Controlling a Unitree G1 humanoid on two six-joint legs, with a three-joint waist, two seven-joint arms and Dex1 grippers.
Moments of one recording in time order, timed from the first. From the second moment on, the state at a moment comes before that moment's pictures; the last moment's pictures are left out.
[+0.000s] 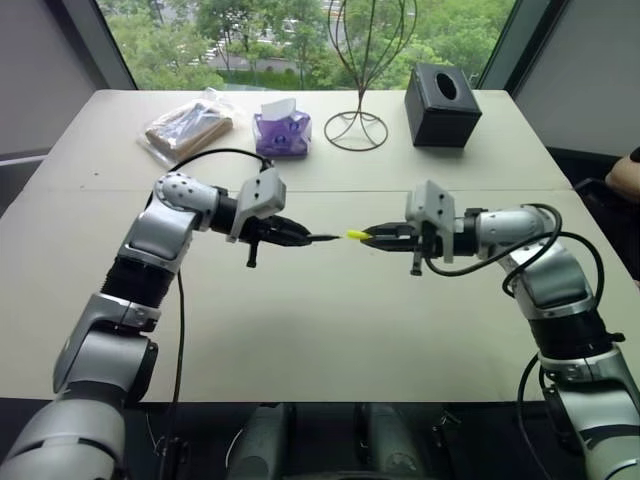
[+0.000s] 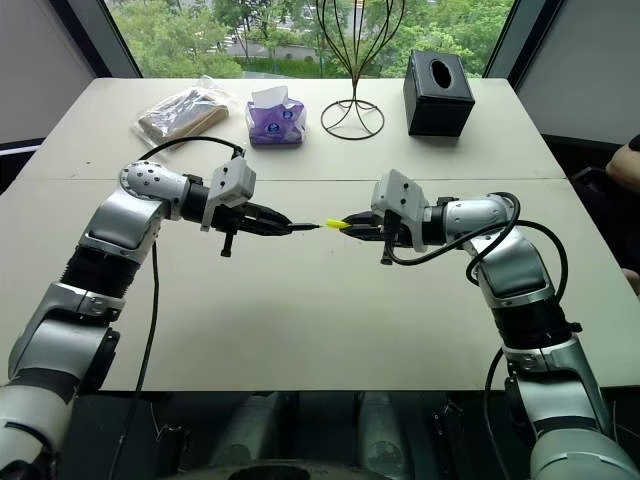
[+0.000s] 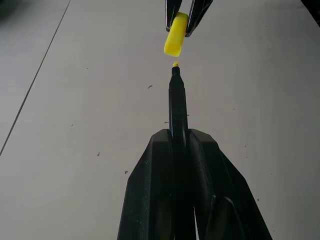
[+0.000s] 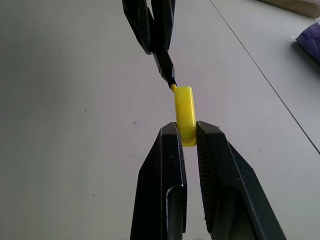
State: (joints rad) left arm -0.87 0.58 -0.26 0.33 -0.19 0.23 -1.39; right arm -0.60 -0.64 0.13 -0.08 0.22 0.42 1.14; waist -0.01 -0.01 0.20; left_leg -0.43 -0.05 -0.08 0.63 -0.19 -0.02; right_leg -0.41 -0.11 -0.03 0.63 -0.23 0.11
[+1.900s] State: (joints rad) left arm -0.86 0.55 -0.26 0.31 -0.19 0.28 -1.40; right arm -0.58 -0.64 0.15 -0.09 0.26 0.43 1.10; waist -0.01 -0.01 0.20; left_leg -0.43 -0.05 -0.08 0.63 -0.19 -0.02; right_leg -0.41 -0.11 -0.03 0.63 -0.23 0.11
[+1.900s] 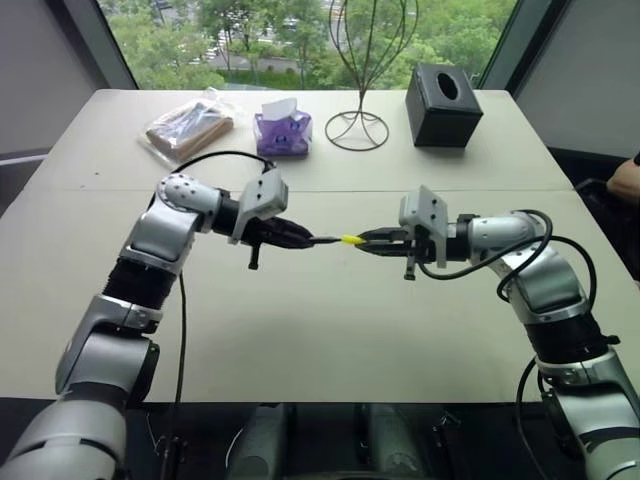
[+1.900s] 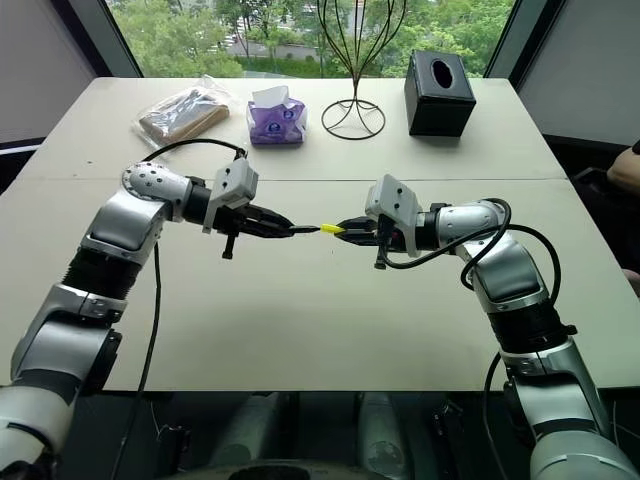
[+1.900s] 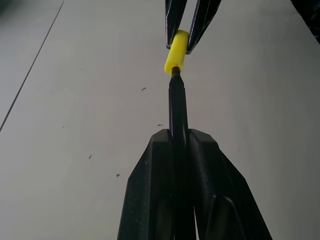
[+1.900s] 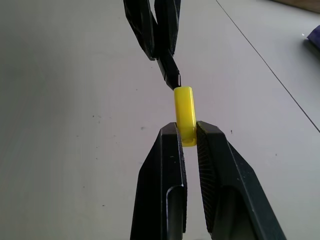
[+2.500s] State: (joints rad) left arm -0.89 0.48 -0.27 0.44 -0.07 -0.09 -1.43; right arm -0.59 -0.65 0.19 -0.08 0.18 0.36 1.14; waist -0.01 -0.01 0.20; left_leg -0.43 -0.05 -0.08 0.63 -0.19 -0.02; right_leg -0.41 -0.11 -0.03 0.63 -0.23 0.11
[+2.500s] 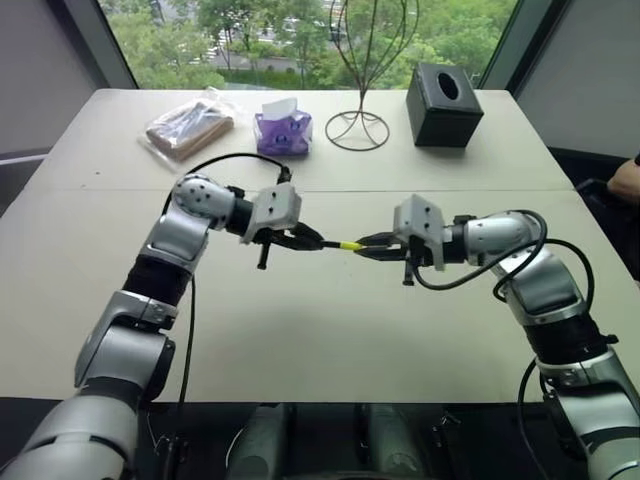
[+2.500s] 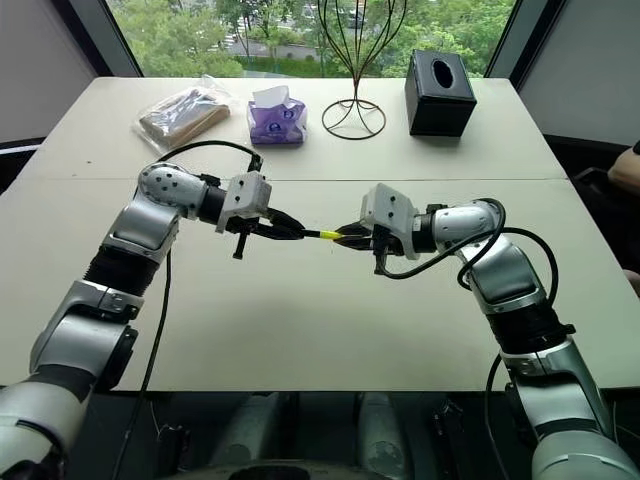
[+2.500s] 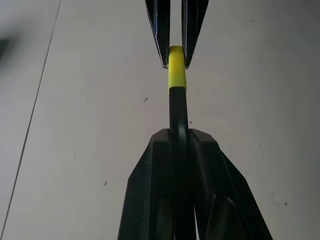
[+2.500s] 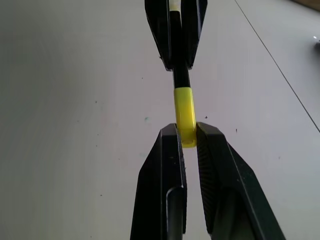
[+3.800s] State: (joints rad) left arm -0.87 0.48 -0.16 0.42 -0.07 0.07 -1.48; right arm -0.64 -0.53 0.17 -0.09 0.14 0.45 1.11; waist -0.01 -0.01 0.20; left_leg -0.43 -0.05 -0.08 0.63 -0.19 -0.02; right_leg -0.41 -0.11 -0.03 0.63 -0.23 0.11
